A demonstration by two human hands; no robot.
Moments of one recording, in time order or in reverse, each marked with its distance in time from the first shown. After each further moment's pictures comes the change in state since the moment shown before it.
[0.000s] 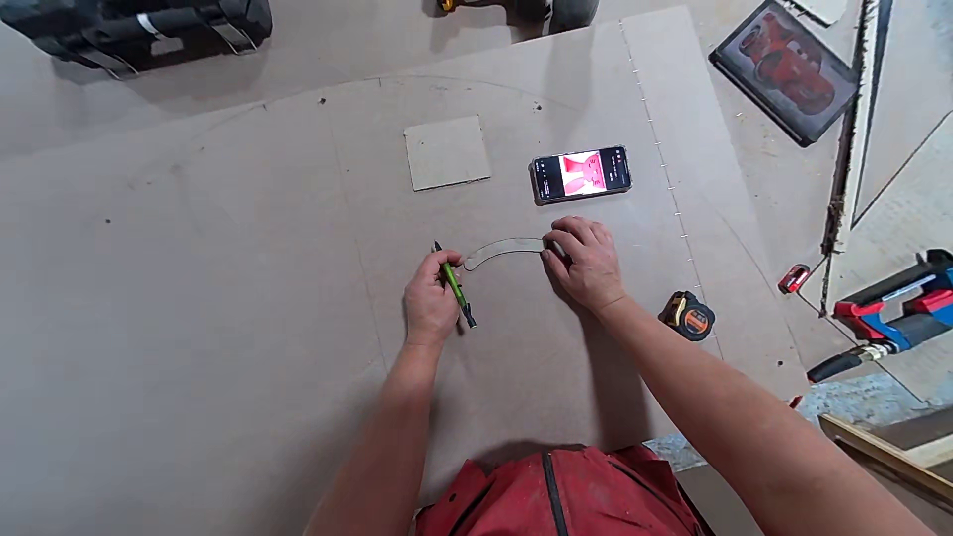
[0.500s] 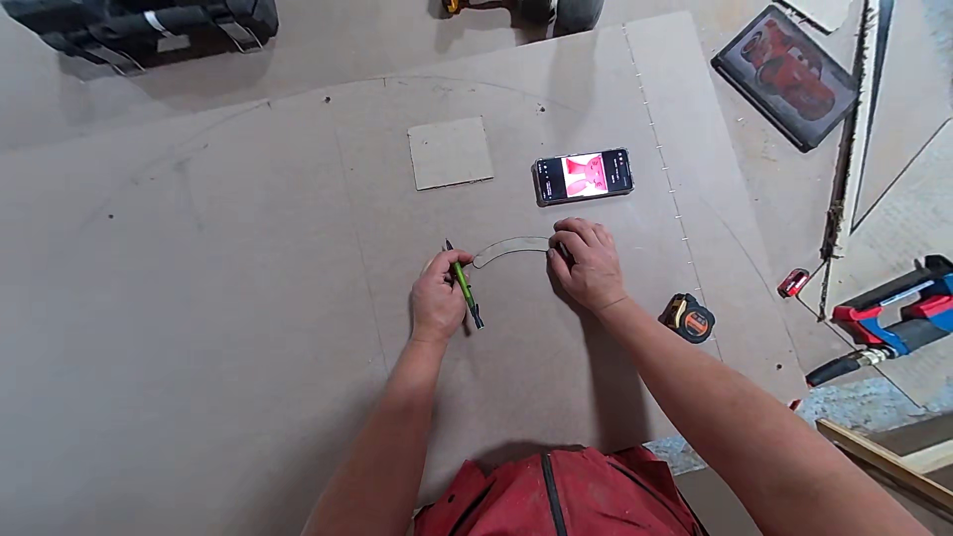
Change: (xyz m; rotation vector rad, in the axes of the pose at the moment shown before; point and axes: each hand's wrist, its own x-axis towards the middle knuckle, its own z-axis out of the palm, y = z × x) left_hand 0.000 0.004 0.004 0.065 -0.038 -0.008; right_hand 0.000 0.000 0.000 0.008 0.023 0.002
